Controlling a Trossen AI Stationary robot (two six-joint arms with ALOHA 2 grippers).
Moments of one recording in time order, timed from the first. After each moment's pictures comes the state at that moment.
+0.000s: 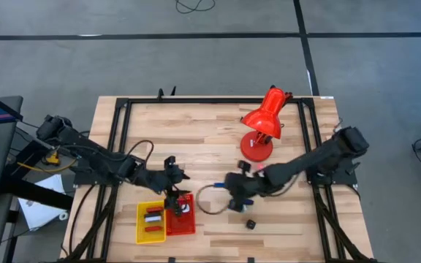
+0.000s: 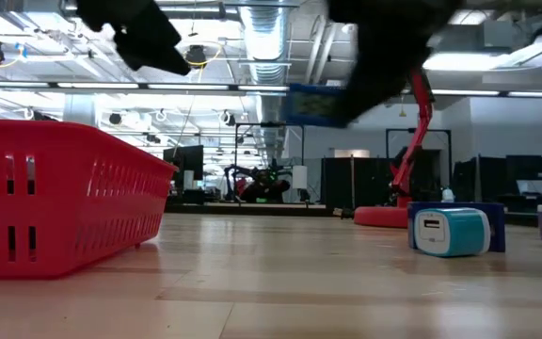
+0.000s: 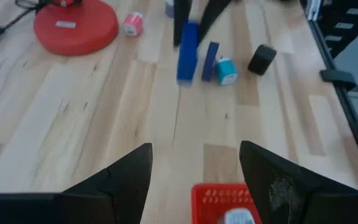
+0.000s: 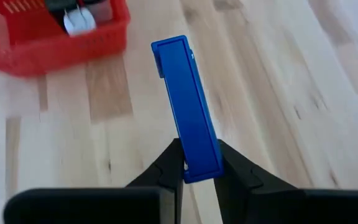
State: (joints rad) left arm -0.41 1.28 0.82 -0.22 -0.38 -0.38; right arm 0.40 1.70 1.16 -0.47 0.39 0.50
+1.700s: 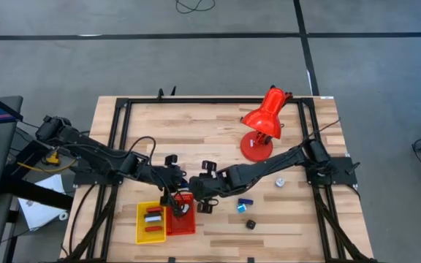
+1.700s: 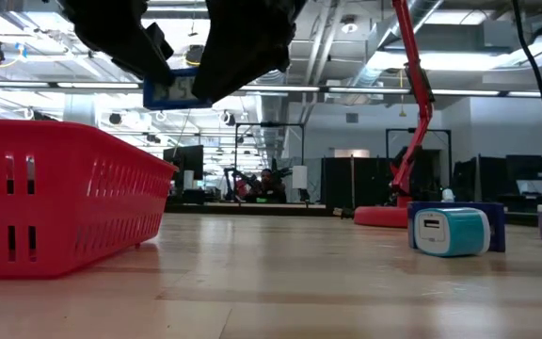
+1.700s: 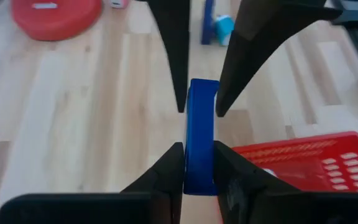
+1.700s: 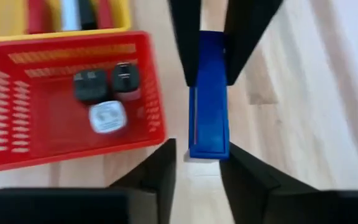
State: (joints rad) left arm -0.35 1.28 0.82 -0.32 -0.26 -0.22; right arm 0.30 2.10 1.79 -0.66 0.32 0.25
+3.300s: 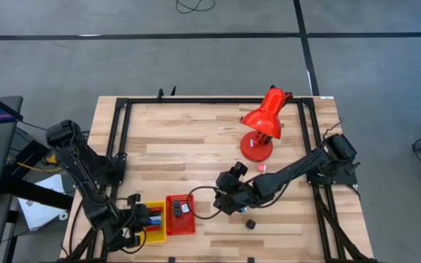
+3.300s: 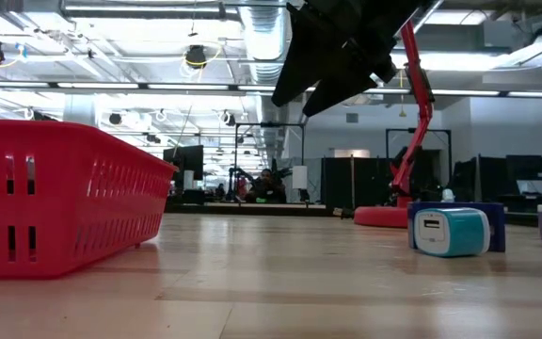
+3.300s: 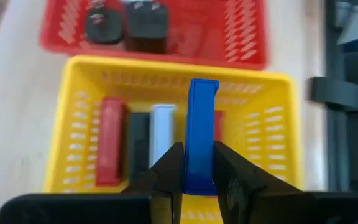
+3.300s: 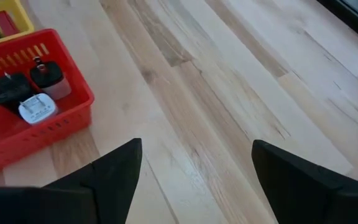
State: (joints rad) left arm -1.07 1.44 0.82 -0.60 -0.51 -1.17; right arm 0.43 1.85 1.34 -0.51 0.70 0.71
